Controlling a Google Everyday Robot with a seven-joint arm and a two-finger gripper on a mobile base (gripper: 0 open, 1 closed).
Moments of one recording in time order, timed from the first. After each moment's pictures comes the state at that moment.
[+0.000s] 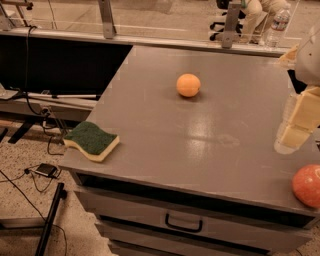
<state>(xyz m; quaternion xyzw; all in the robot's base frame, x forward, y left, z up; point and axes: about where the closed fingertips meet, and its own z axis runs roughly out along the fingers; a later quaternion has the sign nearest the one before) 0.438 -0.217 0.976 -0.60 0.78 -0.03 0.16</state>
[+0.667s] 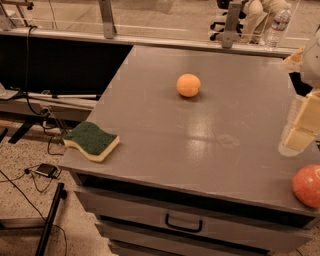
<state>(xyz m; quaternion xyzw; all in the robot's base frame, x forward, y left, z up) 0.436 -0.224 0.973 -0.60 0.78 -0.03 0.16</state>
